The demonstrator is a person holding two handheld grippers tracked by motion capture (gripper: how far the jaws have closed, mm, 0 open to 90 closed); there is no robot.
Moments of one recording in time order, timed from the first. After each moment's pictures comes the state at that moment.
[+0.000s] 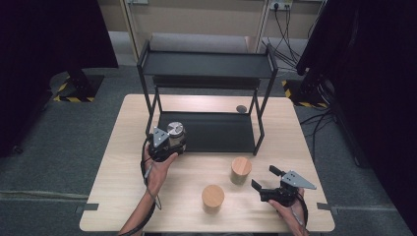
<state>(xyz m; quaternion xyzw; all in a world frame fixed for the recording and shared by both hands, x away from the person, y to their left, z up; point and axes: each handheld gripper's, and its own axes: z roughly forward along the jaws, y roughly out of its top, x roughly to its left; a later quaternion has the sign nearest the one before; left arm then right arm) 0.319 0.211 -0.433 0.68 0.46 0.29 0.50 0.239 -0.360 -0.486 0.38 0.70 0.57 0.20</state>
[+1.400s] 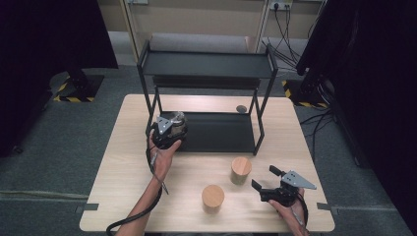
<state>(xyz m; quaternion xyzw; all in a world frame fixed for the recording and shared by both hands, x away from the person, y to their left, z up) 0.354 0.196 -0.431 0.66 0.47 0.32 0.49 0.239 -0.360 -0.486 0.38 0.70 0.57 0.20</state>
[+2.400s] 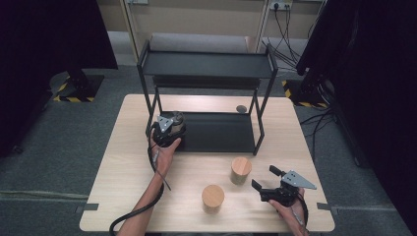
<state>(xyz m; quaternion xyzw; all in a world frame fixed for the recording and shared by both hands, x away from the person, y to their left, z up) 0.371 0.192 -0.449 0.66 0.49 0.33 0.47 0.239 -0.361 -0.486 0.38 0.70 0.57 0.20</state>
